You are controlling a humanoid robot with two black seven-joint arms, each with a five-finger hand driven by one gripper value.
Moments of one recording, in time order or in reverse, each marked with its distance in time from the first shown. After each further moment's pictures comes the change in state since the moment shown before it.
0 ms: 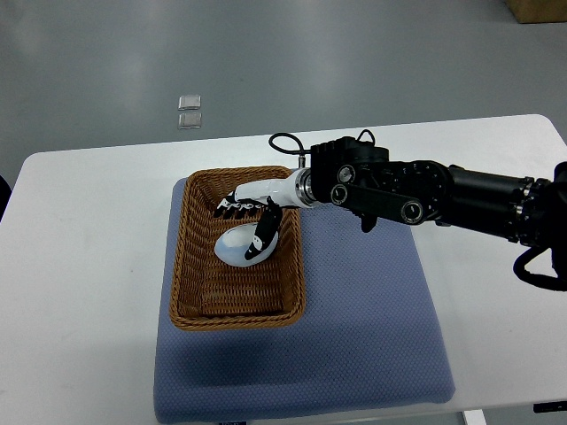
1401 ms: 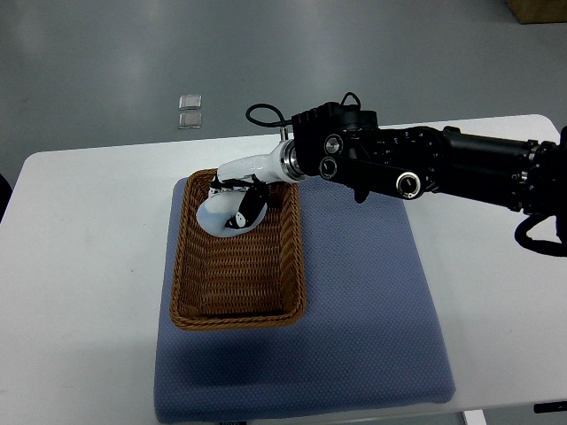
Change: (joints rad) left arm 0.000 0.000 0.002 -0.009 0.000 -0.001 0.000; right arm 0.120 -0.001 -0.047 0.015 -0.004 0.045 -0.003
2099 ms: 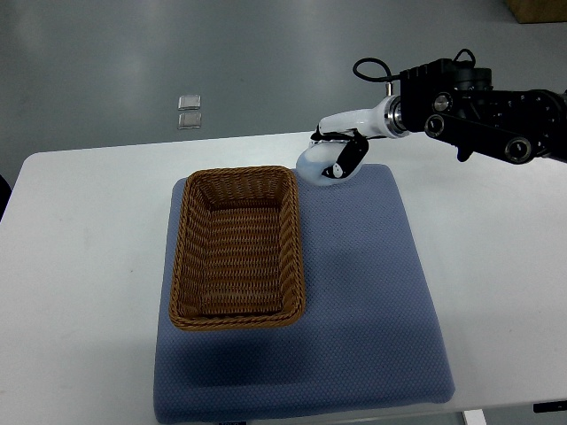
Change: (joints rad) left arm 0.000 0.000 -0.002 0.000 0.000 0.000 0.000; right arm 0.037 -0.295 0.008 0.109 -0.083 0.031 -0.002
